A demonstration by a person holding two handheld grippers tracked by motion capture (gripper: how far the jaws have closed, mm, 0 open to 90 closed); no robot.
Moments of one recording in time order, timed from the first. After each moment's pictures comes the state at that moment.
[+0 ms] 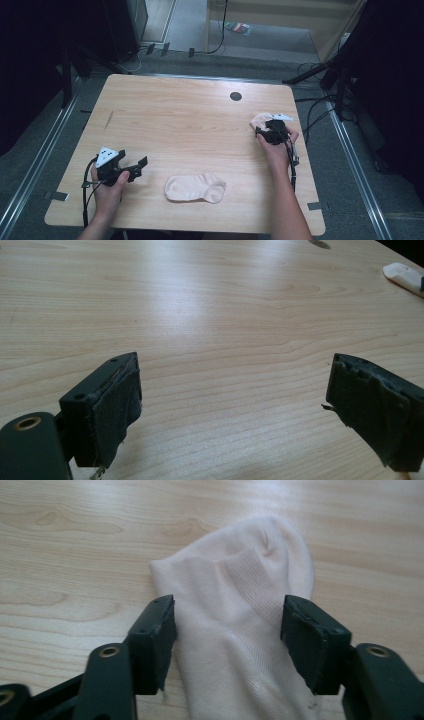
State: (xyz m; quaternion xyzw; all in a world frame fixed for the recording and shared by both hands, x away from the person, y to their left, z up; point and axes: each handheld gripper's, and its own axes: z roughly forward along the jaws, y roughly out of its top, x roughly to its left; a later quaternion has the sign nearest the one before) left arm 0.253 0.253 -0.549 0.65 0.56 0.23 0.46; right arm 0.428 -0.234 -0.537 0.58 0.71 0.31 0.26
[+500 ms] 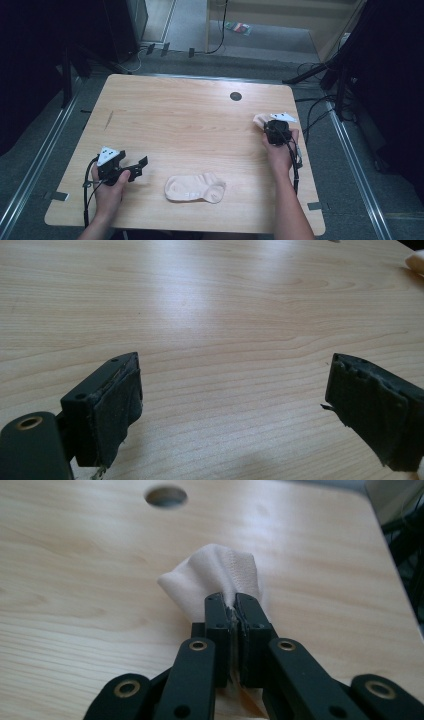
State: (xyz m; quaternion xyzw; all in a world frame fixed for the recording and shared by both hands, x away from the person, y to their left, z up) left arm 0.255 0.252 -0.550 0.65 0.57 0.22 0.45; right arm 0.404 -0.228 -0.505 0.55 0.70 0.33 0.31
